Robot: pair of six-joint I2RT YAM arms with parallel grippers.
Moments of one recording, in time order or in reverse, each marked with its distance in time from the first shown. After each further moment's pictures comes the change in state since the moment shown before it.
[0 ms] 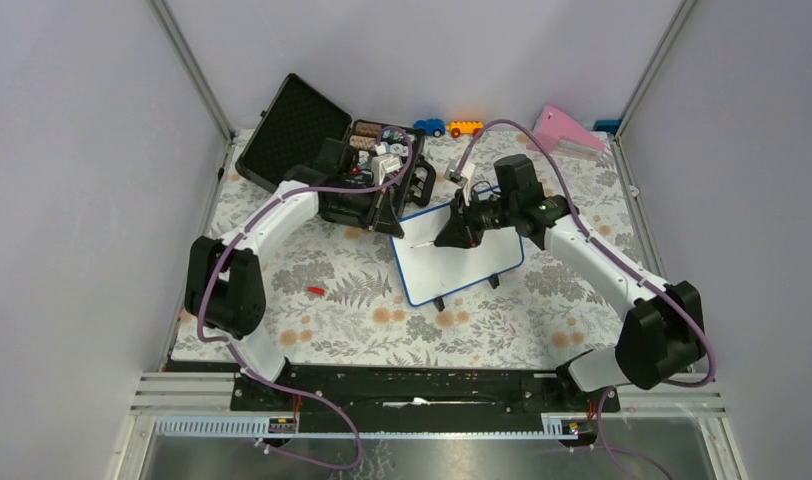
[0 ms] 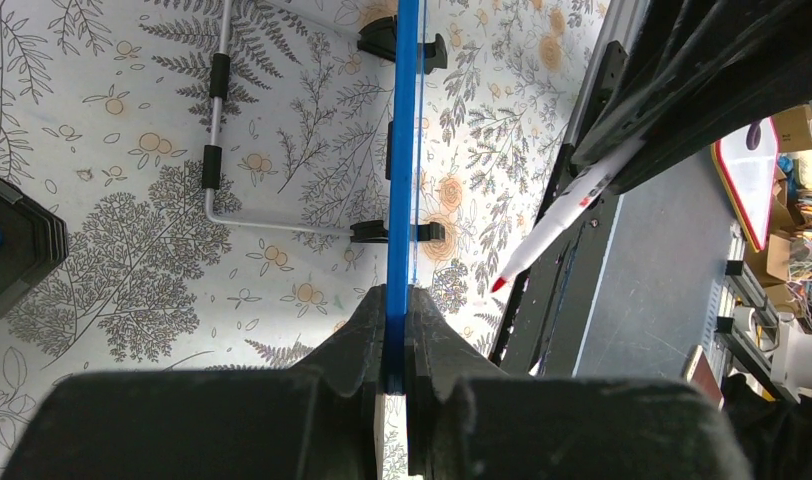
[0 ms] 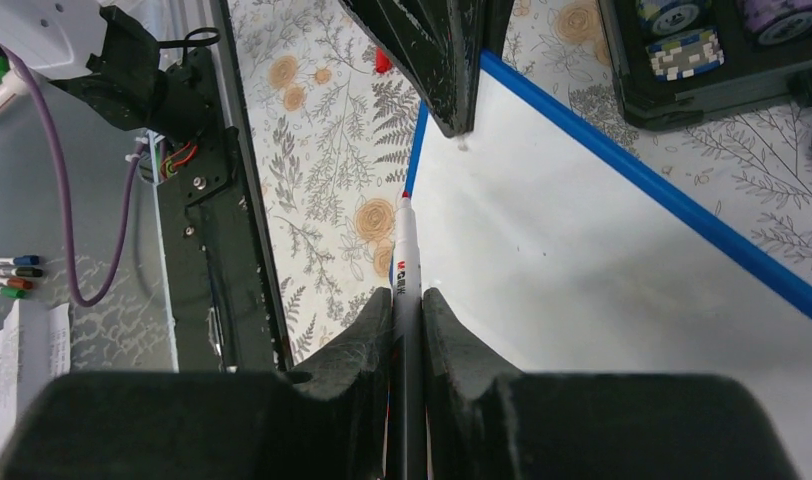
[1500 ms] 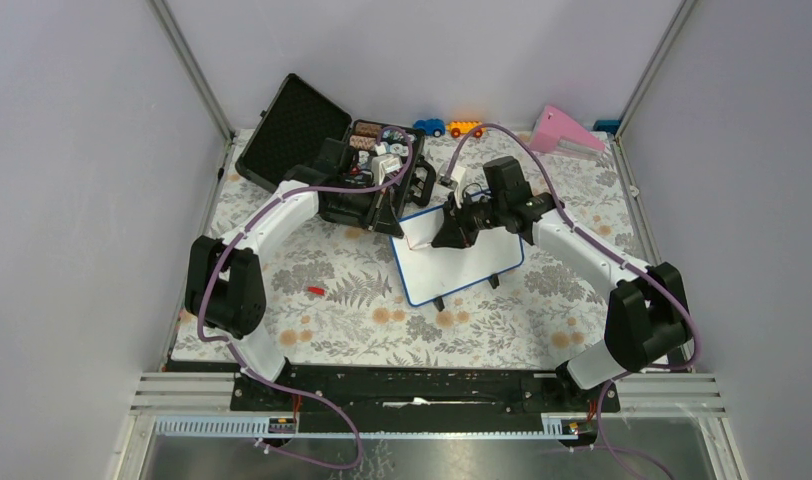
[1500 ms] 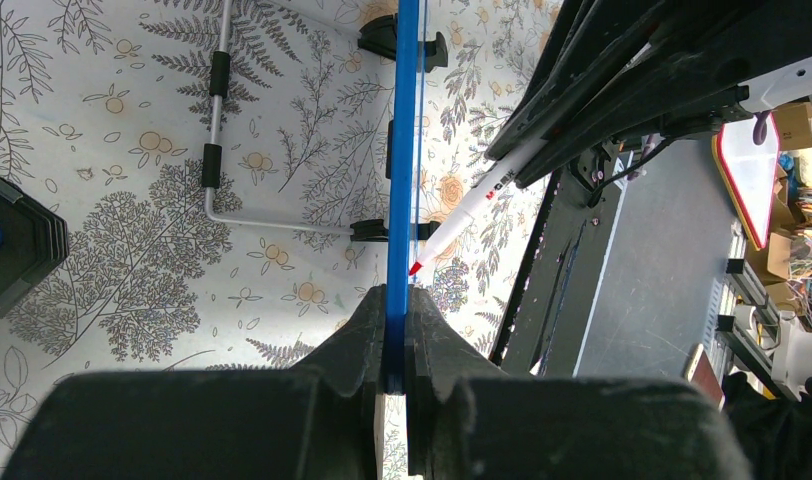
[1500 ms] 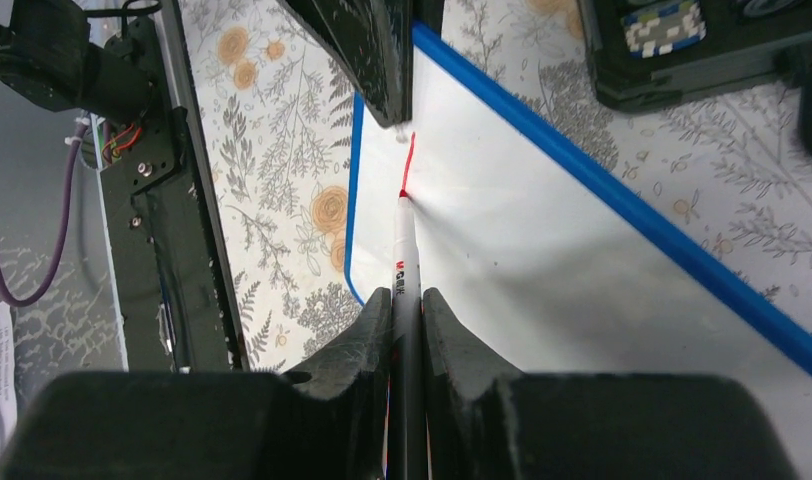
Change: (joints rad) left arm 0.000 0.006 0.003 -0.006 0.005 0.010; right arm 0.024 0.107 0.020 0.038 0.063 -0.057
